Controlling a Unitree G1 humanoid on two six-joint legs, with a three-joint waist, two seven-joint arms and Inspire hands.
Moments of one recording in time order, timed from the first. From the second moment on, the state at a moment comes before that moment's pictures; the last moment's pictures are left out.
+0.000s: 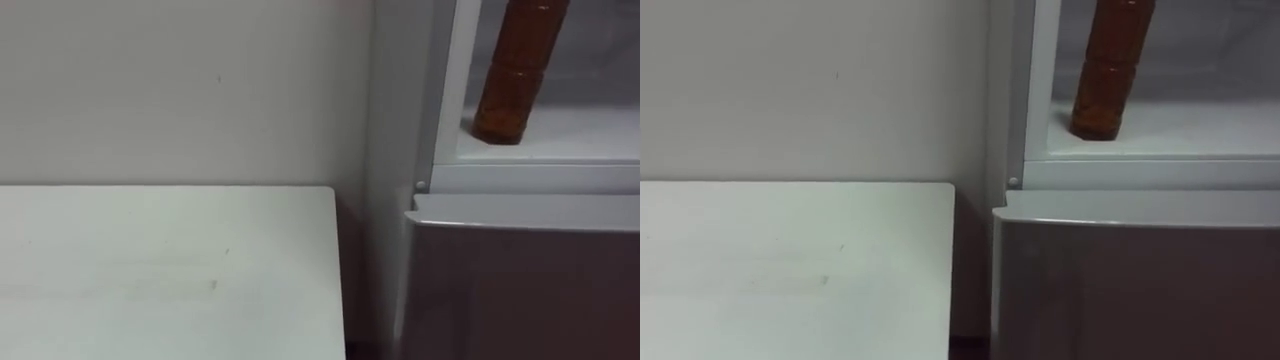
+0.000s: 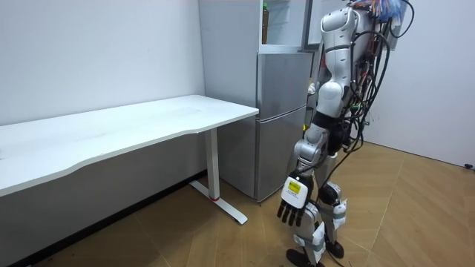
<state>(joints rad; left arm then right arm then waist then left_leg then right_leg) 0.28 0.17 0.04 1.11 0.09 0.13 0.02 0.21 -0.22 0.07 0.97 0.15 0.02 0.00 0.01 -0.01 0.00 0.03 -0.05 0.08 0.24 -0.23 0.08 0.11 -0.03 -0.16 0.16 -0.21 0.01</state>
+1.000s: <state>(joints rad) 0.32 0.18 0.12 1.12 -0.09 0.17 -0.05 0.22 -0.21 -0.32 0.71 1.03 0.06 -0.23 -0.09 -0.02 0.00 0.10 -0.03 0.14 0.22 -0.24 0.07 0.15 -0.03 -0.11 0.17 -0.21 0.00</state>
